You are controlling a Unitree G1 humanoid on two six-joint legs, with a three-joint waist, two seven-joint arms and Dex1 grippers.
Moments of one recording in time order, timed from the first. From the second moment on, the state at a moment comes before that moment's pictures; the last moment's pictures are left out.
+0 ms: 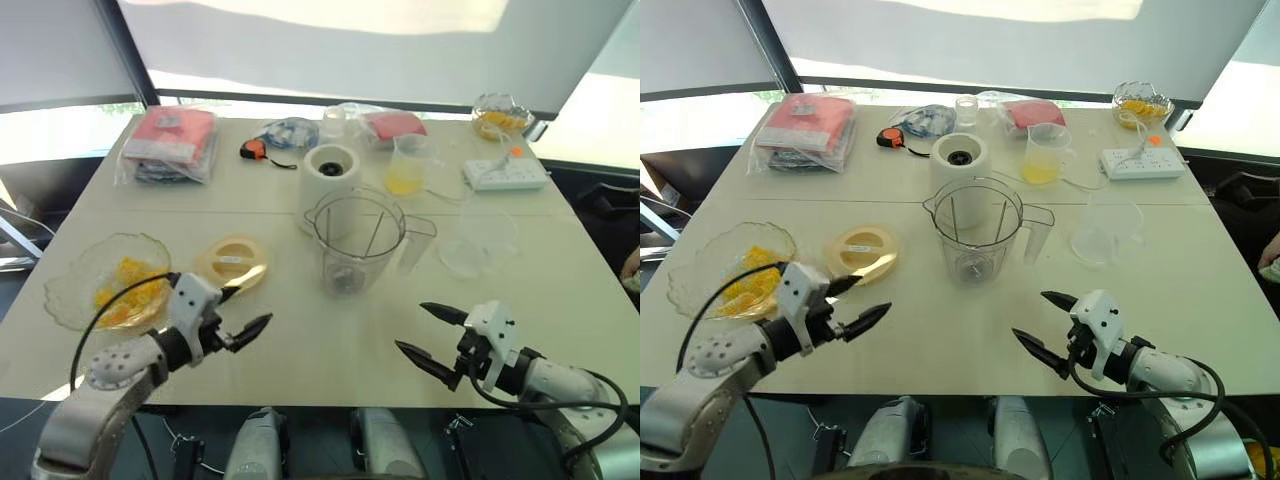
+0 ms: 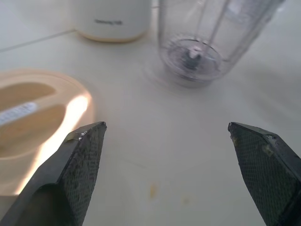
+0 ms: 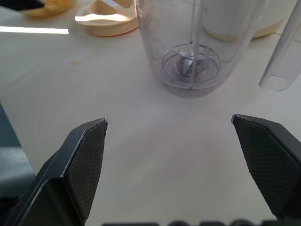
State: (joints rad) left arm 0.12 0.62 0.17 -0.54 -0.46 0.60 -0.56; right arm 0.33 -0.63 -0.12 -0.49 0.40 0.31 0.81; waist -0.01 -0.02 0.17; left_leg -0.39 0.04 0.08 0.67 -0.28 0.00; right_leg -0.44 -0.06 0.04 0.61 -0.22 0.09
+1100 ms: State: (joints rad) left arm -0.53 0.78 0.30 0.28 -0.26 1.20 -0.17; right arm 0.21 -0.78 -0.13 -0.73 0.67 0.60 0.78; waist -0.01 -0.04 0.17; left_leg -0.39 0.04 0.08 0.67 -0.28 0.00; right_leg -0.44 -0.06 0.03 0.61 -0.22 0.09
